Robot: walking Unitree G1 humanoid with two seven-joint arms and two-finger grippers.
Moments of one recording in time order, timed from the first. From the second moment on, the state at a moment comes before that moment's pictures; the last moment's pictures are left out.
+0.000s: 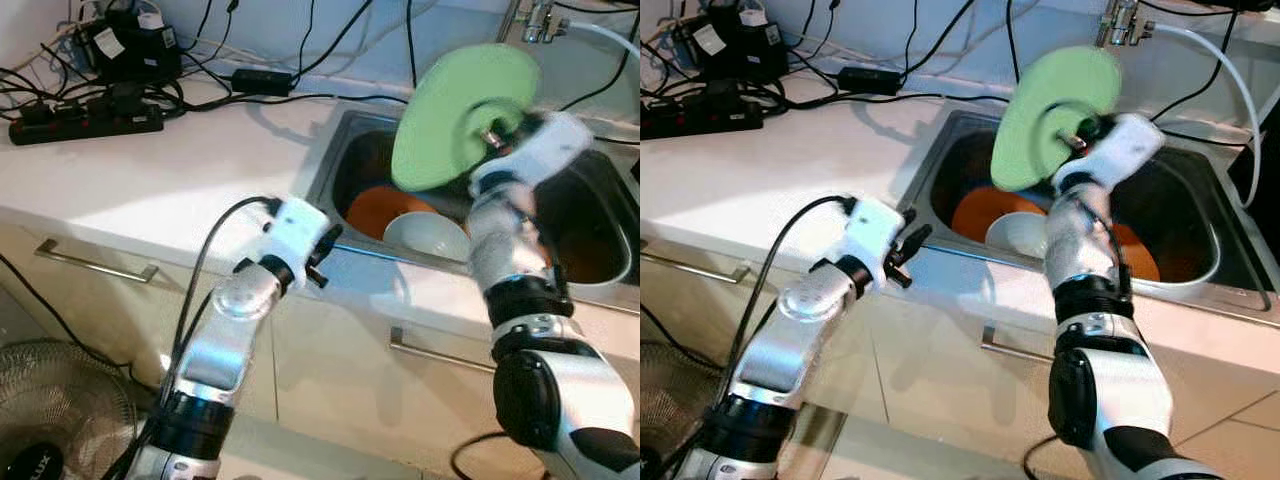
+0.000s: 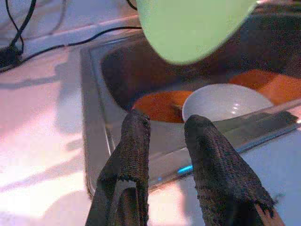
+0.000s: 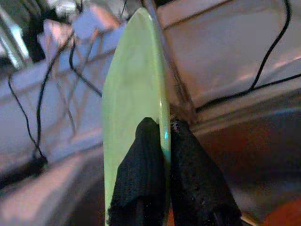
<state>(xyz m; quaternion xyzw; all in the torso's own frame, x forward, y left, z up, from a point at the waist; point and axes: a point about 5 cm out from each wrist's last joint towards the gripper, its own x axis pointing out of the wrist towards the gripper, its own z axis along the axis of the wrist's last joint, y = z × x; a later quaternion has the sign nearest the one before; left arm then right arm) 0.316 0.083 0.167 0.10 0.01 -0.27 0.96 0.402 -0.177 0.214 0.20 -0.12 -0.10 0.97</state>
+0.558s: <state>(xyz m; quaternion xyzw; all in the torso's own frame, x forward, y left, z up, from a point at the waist) 0.309 0.084 0.171 0.05 0.04 -0.29 0.96 0.400 -0.167 0.163 0.09 0.00 -0.07 0.99</state>
